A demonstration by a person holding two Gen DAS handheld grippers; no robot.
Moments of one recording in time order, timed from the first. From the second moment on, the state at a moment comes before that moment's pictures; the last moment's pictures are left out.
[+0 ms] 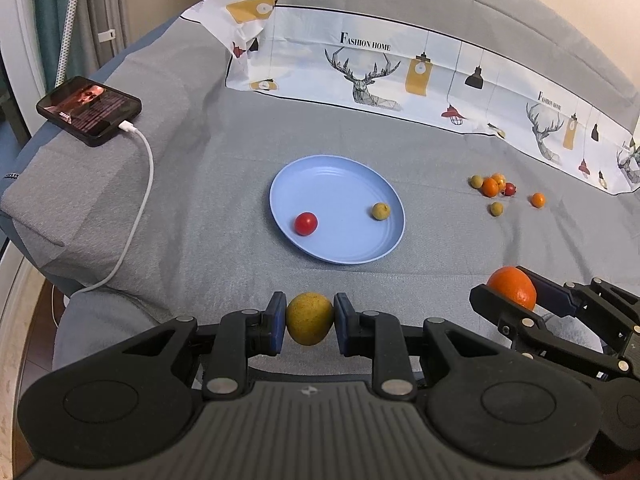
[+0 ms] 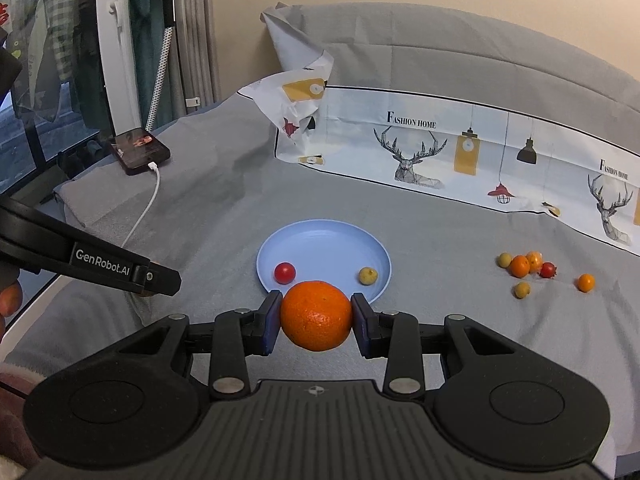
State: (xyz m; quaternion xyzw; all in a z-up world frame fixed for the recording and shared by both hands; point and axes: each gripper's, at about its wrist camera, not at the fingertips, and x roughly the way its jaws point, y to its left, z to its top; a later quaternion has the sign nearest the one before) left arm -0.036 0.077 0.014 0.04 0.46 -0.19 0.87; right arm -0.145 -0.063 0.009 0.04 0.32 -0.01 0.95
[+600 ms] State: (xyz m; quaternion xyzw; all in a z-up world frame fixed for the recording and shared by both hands) left arm -0.019 0.070 0.004 0.04 0.48 -0.18 0.86; right arm -0.131 -0.066 -0.002 0.05 0.34 0.00 0.94
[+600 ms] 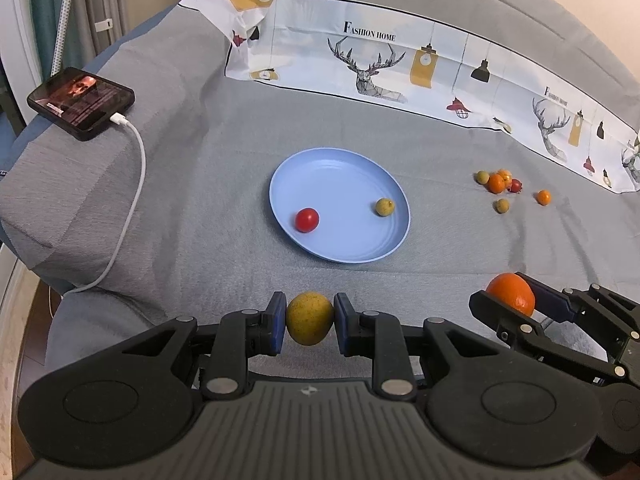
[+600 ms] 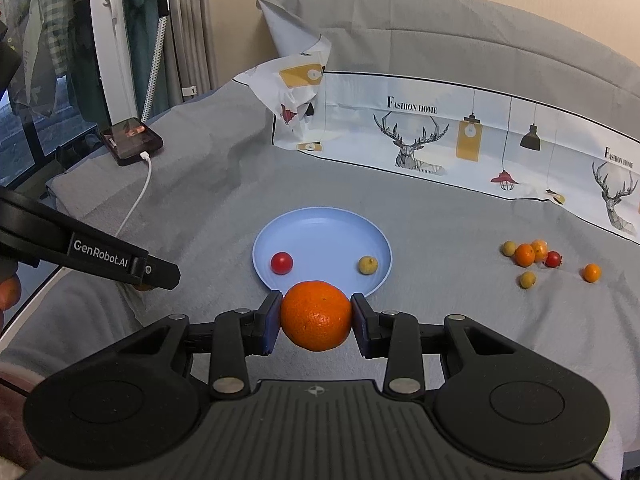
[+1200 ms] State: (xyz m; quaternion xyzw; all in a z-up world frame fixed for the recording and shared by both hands) left arm 0.055 0.047 -0.007 0.04 0.48 -0.16 0.86; right arm -0.080 -0.084 -0.024 0.06 0.35 -0.02 0.93
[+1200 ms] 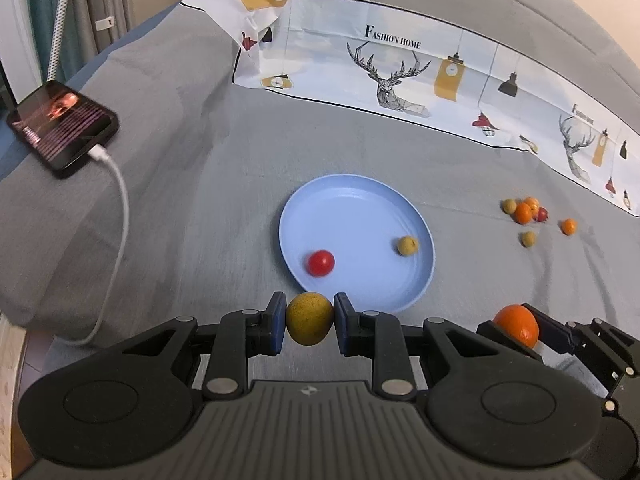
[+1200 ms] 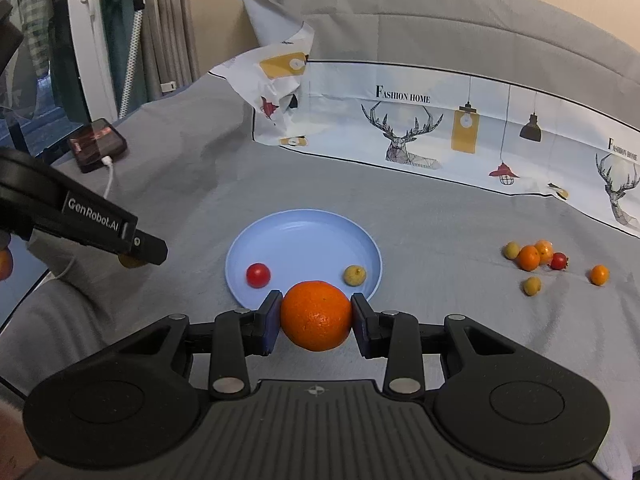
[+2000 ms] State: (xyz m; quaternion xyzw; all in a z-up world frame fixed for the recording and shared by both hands) left arm 0.176 -0.018 -0.094 0.08 0.53 -0.14 0.83; right arm 0.050 -0.102 -0.114 0.07 0.42 0.01 0.90
